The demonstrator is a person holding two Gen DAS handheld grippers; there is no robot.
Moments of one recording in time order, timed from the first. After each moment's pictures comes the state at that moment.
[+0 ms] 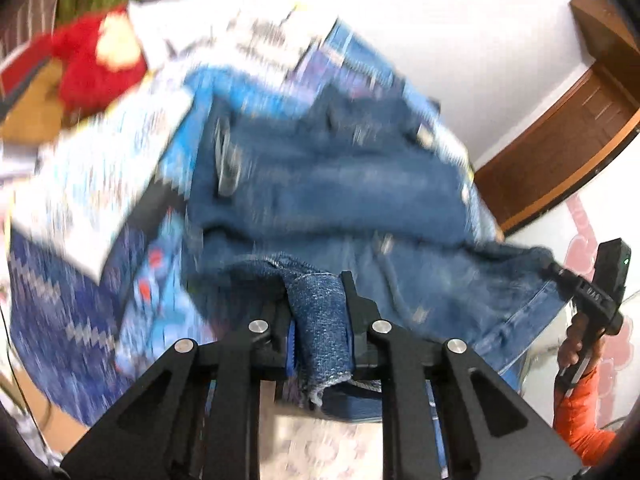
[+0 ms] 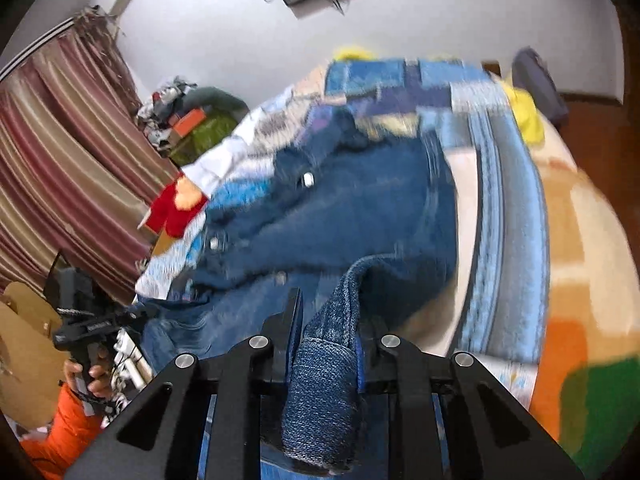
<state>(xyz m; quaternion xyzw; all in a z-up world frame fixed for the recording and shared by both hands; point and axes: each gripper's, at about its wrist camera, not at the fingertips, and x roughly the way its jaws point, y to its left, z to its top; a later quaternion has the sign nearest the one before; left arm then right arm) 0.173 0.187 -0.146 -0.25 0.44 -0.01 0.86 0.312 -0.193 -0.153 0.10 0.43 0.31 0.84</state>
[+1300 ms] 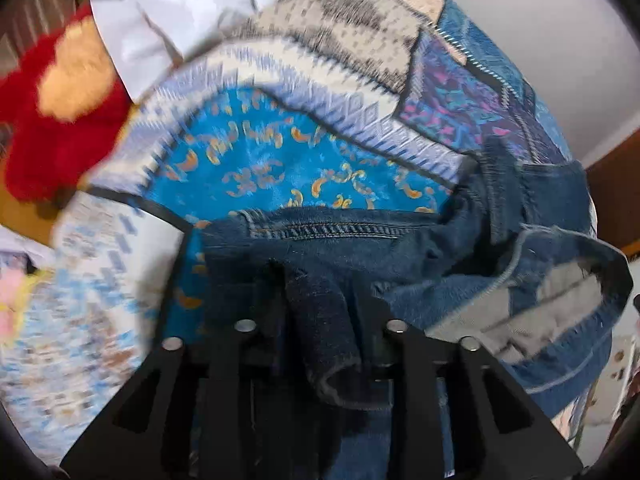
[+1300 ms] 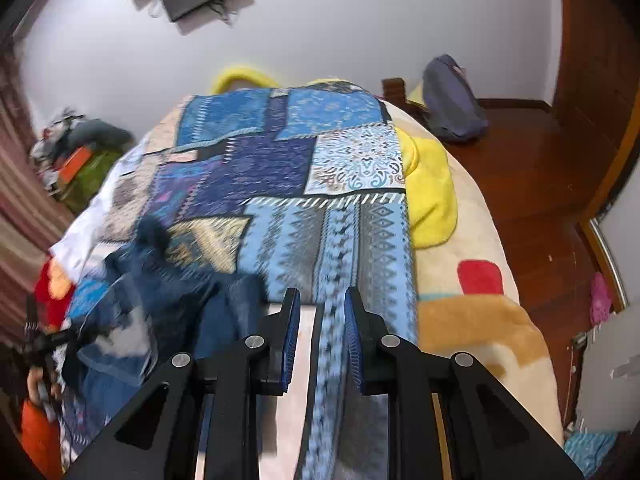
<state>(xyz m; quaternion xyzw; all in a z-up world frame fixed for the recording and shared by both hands) 0.383 0.280 -0.230 -0.19 0.53 0.13 0.82 0.554 -0.257 -0.180 0.06 0.46 0.15 0.87</state>
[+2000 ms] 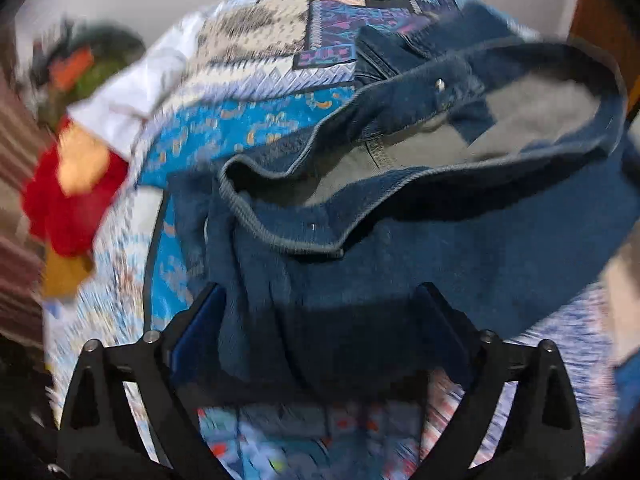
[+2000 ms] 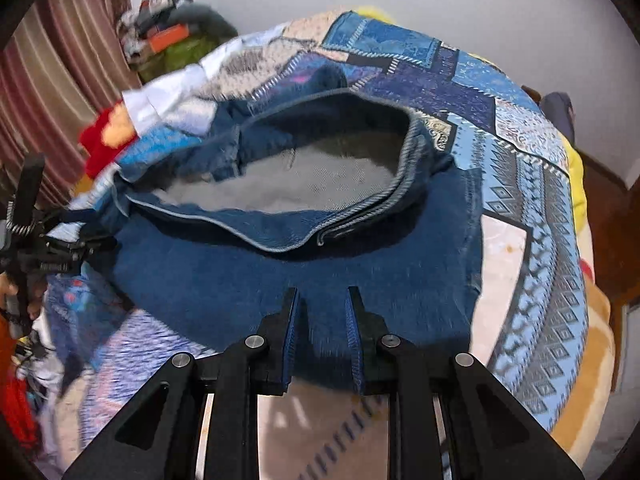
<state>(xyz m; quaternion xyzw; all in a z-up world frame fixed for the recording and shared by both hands) 0.335 0.170 -0.249 0.06 0.54 0.10 0.84 0.458 -0.093 -0.234 -0.10 0.48 0.29 0.82</state>
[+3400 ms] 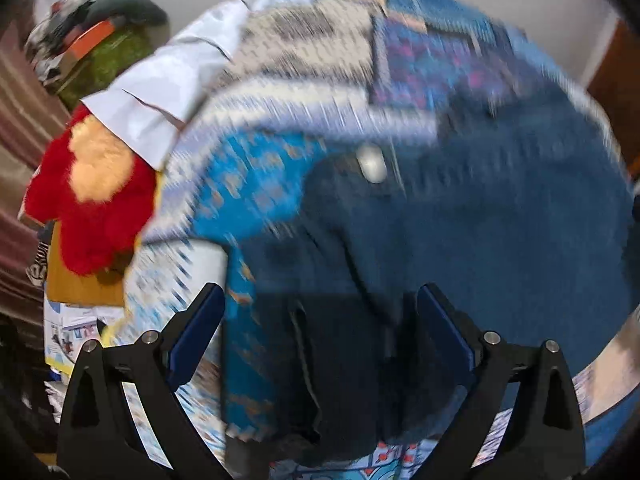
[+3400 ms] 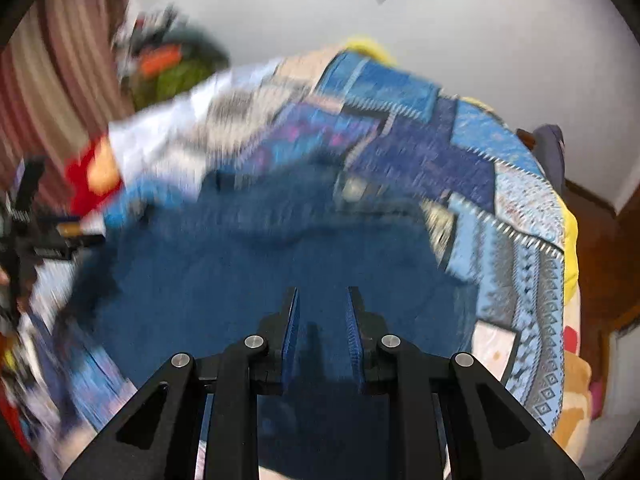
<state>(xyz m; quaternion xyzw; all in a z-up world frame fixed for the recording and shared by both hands) 0.377 0.244 -0.231 -0.01 0.56 0.12 0.82 0.502 -0.043 -0.203 -0.12 0.44 0.28 0.84</state>
